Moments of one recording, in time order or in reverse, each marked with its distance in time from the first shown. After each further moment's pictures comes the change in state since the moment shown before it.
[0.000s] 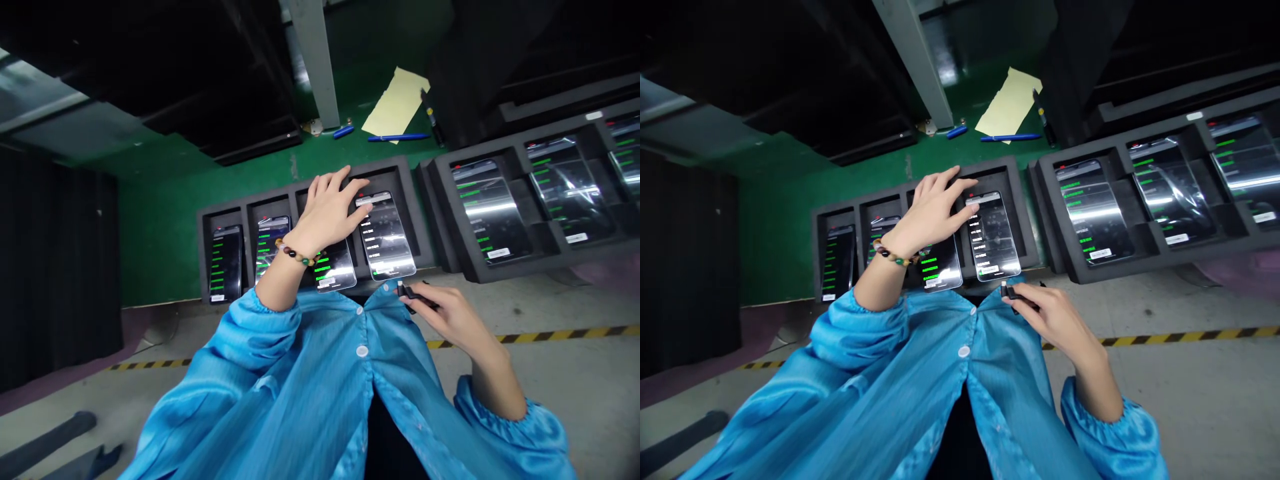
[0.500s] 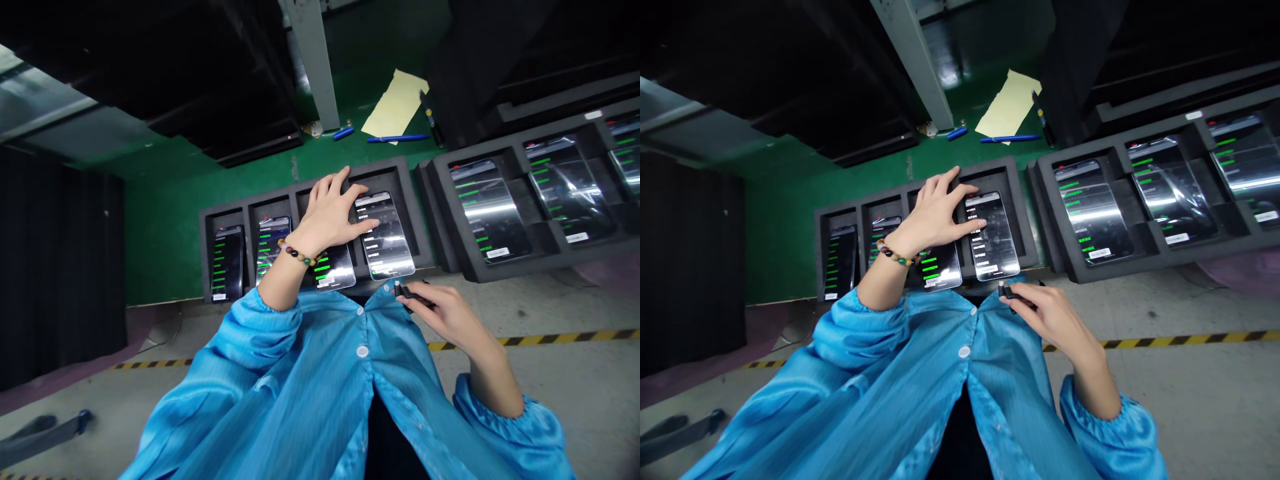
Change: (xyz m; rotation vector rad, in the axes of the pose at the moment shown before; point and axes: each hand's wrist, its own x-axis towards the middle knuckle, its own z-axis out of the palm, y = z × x) left_hand -0.001 0.002 0.002 -0.016 -0.050 -0.006; right_hand 0.003 0.002 0.001 -0.031 -0.019 -0.028
